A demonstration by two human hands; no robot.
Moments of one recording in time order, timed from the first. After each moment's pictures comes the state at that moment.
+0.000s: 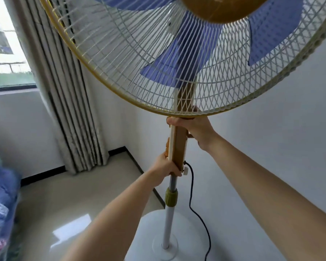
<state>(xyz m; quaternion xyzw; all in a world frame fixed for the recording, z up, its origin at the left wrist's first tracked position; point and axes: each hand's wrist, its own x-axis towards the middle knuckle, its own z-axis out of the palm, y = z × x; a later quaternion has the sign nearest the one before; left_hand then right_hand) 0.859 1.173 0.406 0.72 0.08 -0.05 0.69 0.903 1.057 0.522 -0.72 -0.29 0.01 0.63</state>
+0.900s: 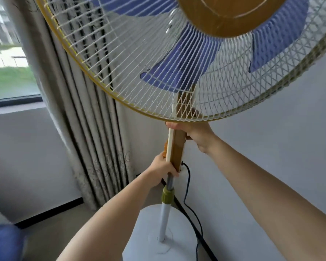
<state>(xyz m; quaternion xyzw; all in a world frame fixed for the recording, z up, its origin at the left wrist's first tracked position) 1.230 1.714 0.373 0.72 0.14 -0.03 0.68 1.285 1.597 0.480 -0.72 -0.30 0.06 0.62</state>
